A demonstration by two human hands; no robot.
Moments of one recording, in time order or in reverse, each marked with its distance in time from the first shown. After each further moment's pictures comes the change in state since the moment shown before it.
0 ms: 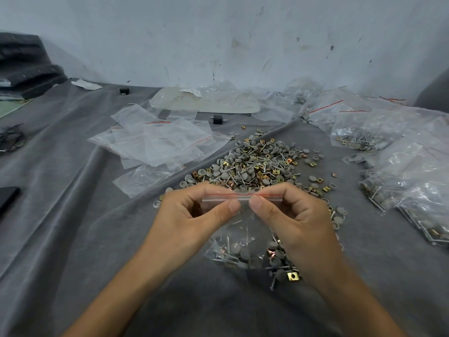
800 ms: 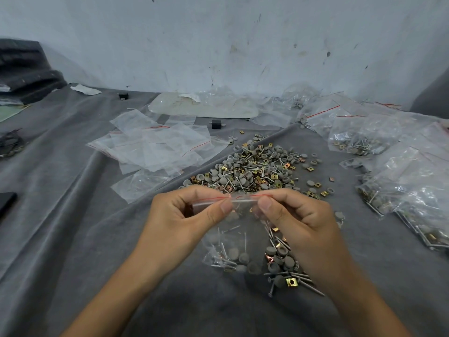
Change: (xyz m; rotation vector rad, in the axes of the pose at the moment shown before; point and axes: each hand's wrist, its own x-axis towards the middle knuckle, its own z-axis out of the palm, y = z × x) left_hand 0.003 -0.001 -0.006 0.068 0.104 0.035; right_hand 0.003 -0.004 -0.011 -0.055 -0.032 -0.043
